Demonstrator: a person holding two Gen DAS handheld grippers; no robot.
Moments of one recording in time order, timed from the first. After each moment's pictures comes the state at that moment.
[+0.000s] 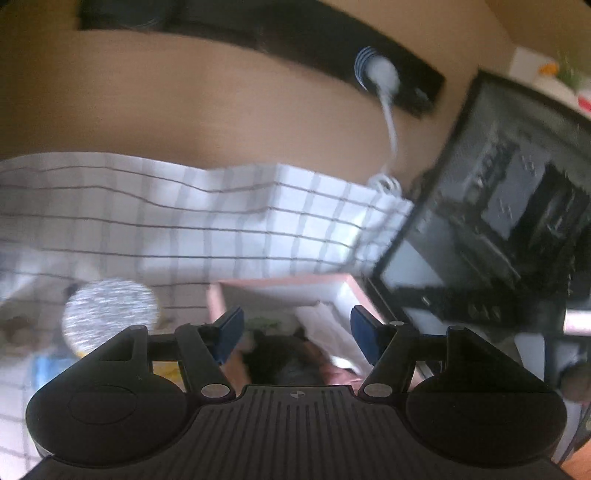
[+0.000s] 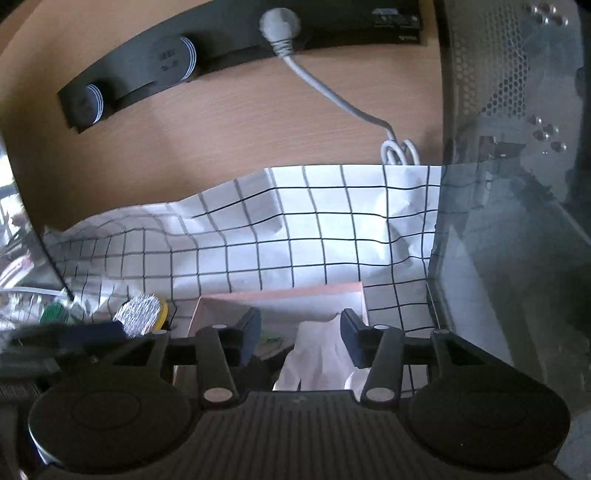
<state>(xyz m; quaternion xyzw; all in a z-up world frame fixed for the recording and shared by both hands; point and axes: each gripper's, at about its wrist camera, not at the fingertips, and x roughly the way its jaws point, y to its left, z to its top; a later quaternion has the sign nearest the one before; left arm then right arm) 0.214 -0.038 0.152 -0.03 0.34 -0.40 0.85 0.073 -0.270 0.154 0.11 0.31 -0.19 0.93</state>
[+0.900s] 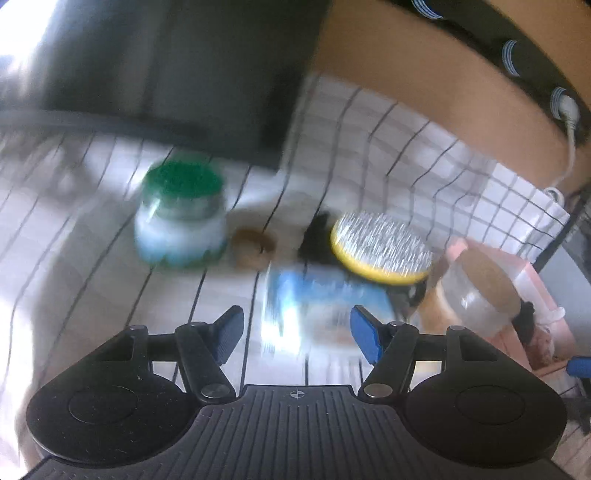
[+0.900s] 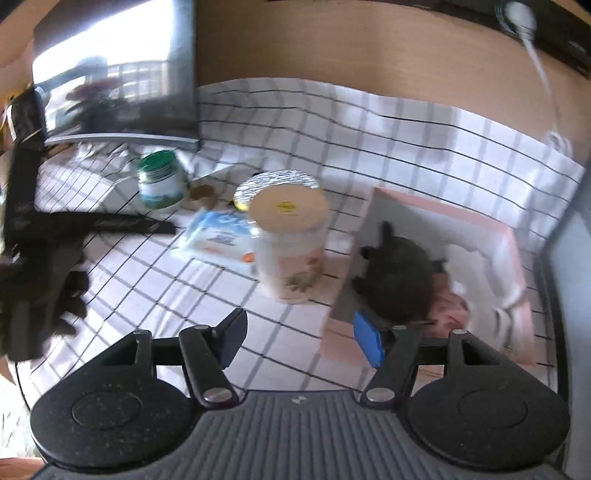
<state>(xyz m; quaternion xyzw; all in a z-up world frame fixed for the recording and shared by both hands) 0.255 0.122 0.071 -0.05 0.35 -0.24 0.91 0.080 -0.099 0.102 -0.01 0.40 -0.06 0.91</state>
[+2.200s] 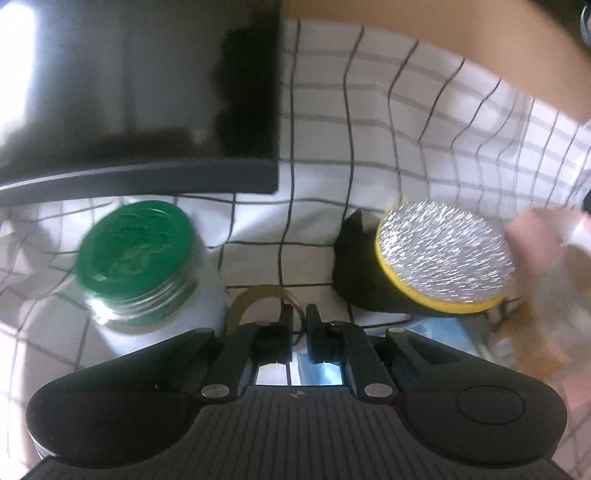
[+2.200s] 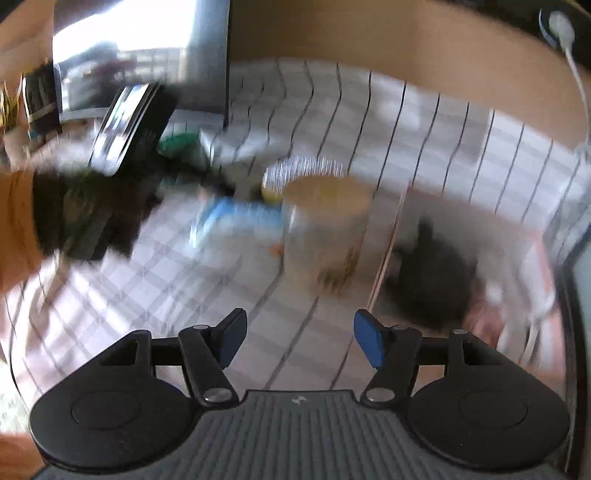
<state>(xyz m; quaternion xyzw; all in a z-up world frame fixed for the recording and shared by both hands) 0.330 0.096 0.049 0.06 0.39 -0.24 0.89 0.095 -0.102 0.090 -0.02 0.38 -0.04 0.92</state>
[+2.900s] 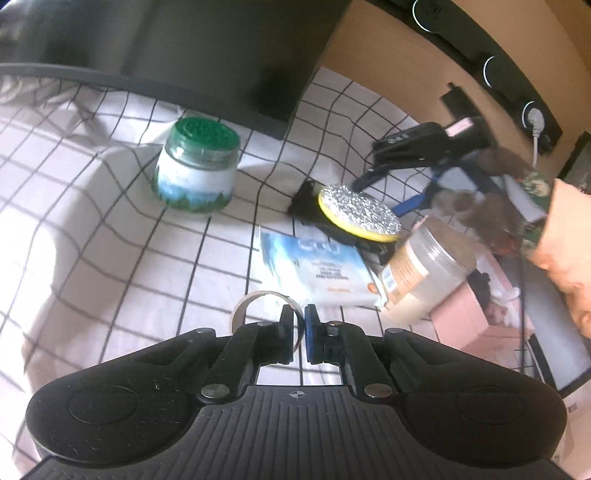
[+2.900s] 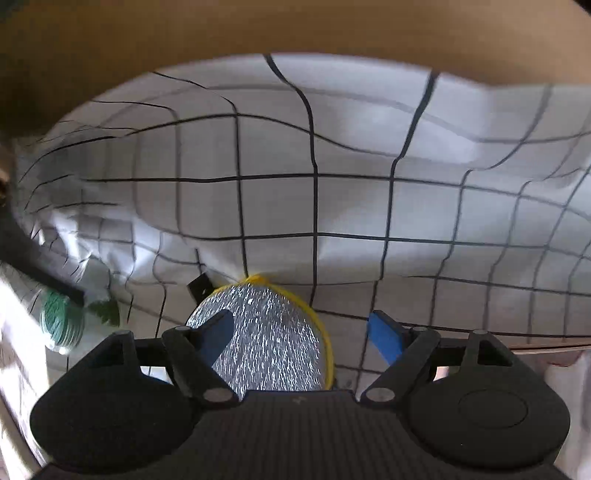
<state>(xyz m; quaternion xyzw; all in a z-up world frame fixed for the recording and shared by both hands) 0.211 0.176 0.063 -0.12 0.39 -0.27 0.87 0.367 -0.203 0.046 0.18 0.56 -0.07 0.80</state>
